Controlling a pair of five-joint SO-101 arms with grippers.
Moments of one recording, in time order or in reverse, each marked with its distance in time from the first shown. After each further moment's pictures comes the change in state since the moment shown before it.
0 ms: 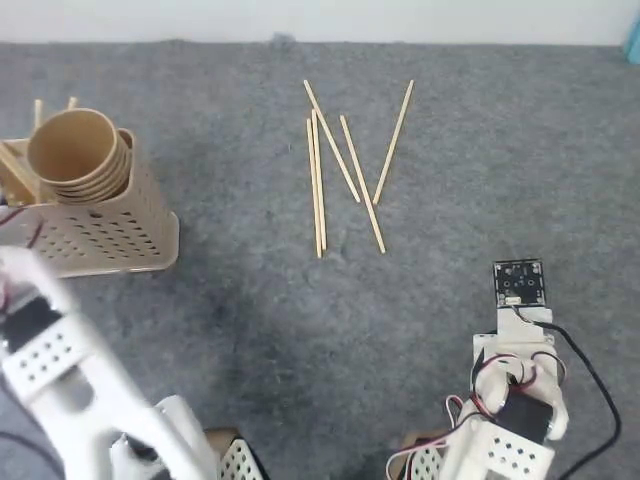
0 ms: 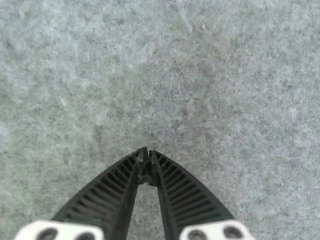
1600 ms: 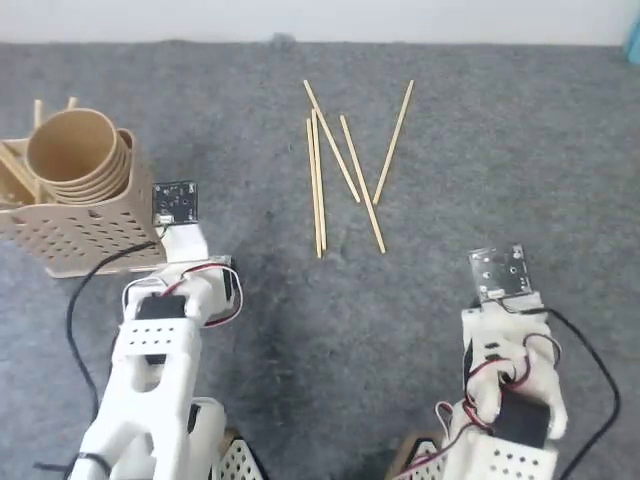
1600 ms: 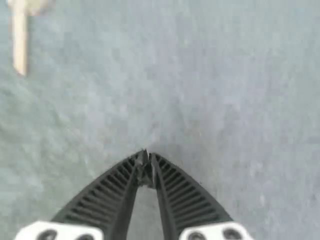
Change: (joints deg) left arm 39.4 5.8 20.5 39.2 12.3; right arm -12.3 5.4 -12.0 -7.5 -0.2
